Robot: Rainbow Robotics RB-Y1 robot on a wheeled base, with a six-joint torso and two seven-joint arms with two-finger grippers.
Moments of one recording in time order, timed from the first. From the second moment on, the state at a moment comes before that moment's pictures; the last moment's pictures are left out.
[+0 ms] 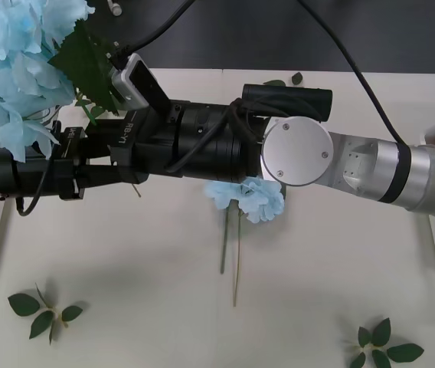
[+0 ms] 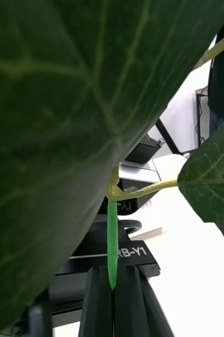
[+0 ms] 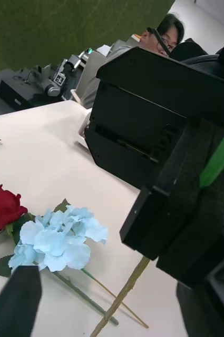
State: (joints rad) right arm -1.01 -0.64 1.08 -1.77 -1.92 0.11 2.46; left arm -0.33 0.35 0.37 -1.58 1.73 1.67 -2.52
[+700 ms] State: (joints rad) right arm -1.01 -0.64 1.08 -1.77 -1.92 0.11 2.46; left arm -0.33 0.35 0.36 -1.58 1.75 1.67 -2.52
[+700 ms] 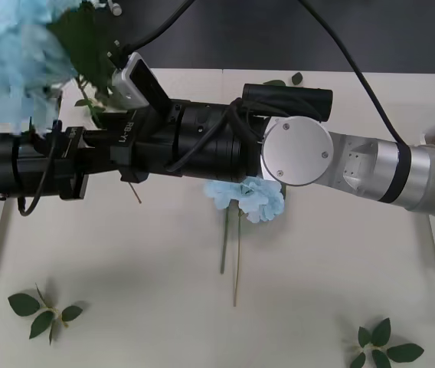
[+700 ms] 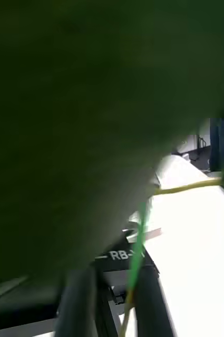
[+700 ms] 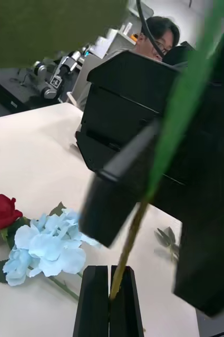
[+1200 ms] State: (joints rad) right arm -1.01 -0.64 1.08 -1.77 -1.92 0.11 2.46; left arm -0.31 0.35 0.36 -1.58 1.81 1.58 -2.52
